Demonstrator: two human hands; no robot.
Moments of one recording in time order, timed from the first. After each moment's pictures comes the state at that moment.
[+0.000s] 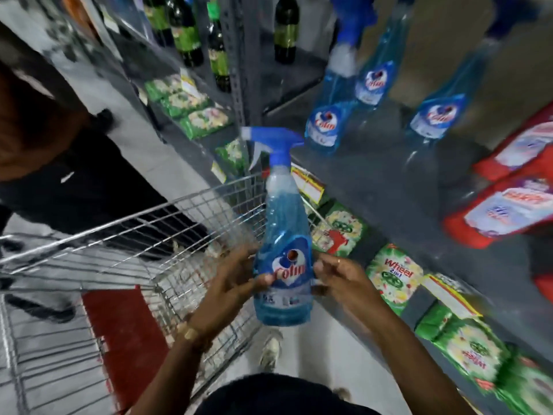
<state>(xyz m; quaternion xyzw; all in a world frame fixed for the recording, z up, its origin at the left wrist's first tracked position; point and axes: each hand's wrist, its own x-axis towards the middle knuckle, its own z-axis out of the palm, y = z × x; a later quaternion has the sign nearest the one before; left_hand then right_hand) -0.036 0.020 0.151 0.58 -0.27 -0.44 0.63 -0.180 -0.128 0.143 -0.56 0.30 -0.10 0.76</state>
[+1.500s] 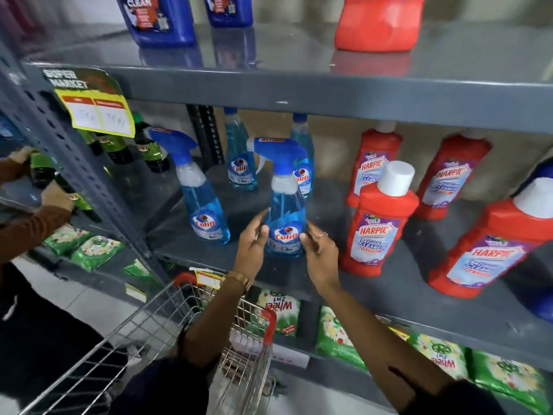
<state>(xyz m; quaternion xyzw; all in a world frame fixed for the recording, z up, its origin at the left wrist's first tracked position) -0.044 -0.286 0.161 0.55 -0.47 -0.35 0.59 -0.181 -0.318 0.139 -0.62 0.43 -0.49 0.42</state>
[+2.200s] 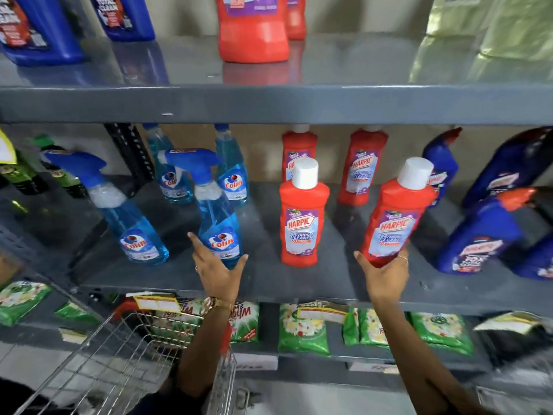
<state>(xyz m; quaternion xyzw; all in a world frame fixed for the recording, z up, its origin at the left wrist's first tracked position) -0.103 -0.285 0.123 0.73 -0.45 -0.12 0.50 -0.395 -0.299 0.122 -0.40 0.71 -0.55 0.18</state>
